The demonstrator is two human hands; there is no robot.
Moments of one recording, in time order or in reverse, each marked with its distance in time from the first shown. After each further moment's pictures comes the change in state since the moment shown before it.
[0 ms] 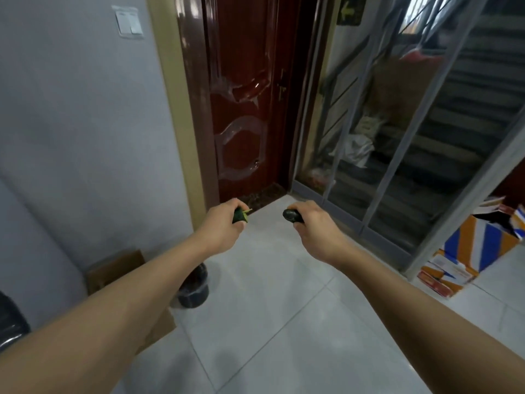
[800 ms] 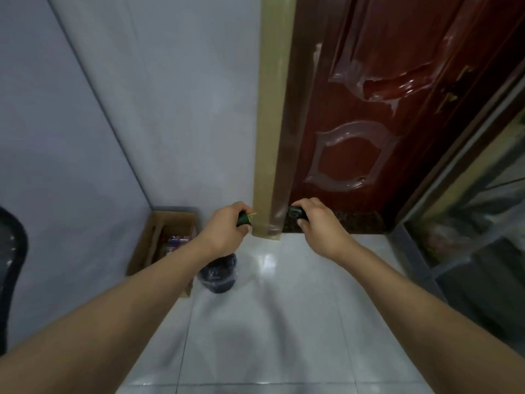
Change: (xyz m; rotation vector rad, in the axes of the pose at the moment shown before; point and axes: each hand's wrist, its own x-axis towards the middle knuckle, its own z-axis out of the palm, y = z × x) left_hand 0.229 -0.018 0.060 -0.063 0.347 -0.547; right_hand 0.348 0.125 0.047 0.073 -0.402 -0.535
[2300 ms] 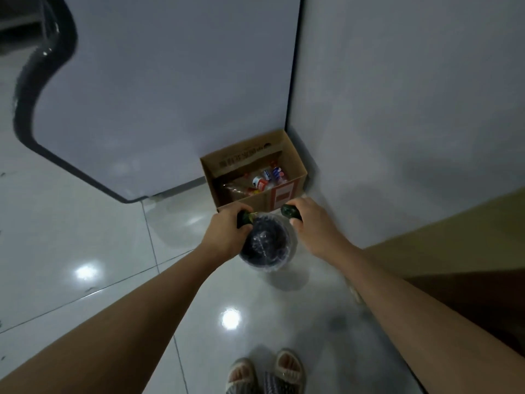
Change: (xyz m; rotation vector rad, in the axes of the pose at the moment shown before) left_hand 0.258 -0.217 0.155 -0.293 0.677 -1.111; right_hand 0.428 0.089 0.309 -0.019 -0.871 -0.772
